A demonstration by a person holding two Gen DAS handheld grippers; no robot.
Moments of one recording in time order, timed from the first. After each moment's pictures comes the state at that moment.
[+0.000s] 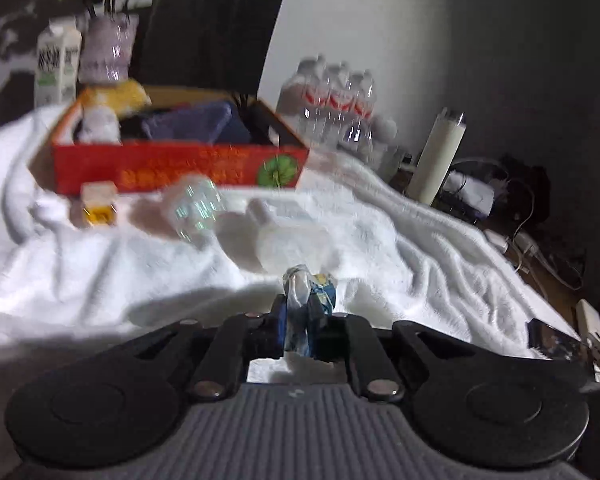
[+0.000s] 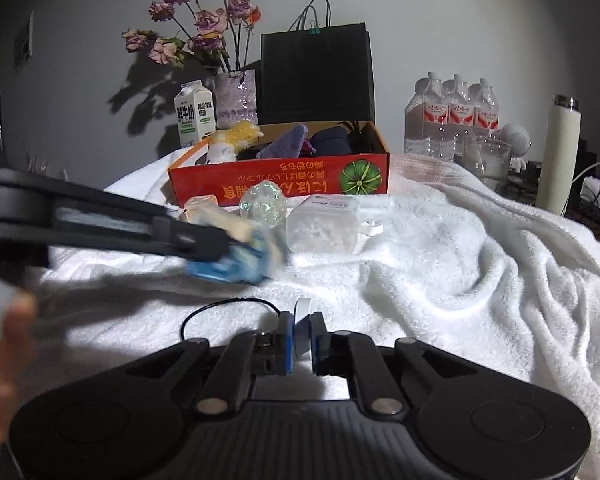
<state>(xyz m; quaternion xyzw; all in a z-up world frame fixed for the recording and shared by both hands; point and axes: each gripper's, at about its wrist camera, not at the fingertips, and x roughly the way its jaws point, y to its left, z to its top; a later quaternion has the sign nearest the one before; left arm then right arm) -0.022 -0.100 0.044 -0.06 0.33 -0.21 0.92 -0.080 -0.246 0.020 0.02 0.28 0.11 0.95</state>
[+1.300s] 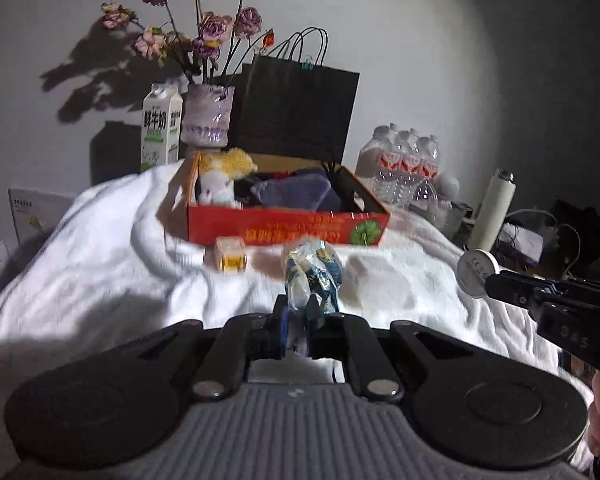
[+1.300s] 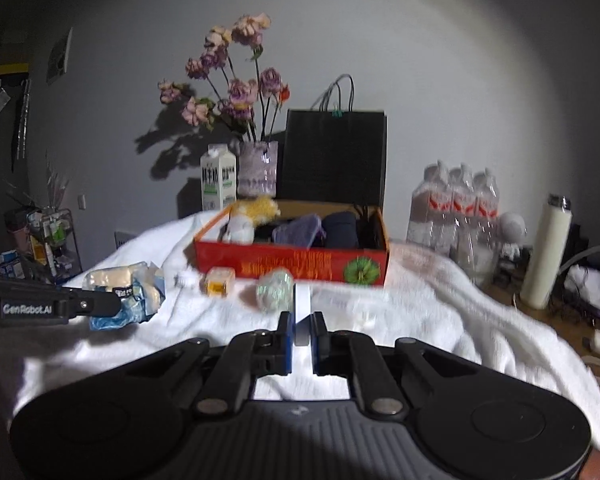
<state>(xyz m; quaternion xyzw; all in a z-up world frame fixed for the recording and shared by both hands) -0.081 -0.013 0.116 -0.06 0.24 -0.09 0.96 -0.107 -0.251 0.106 -0.03 0.18 0.13 0.97</state>
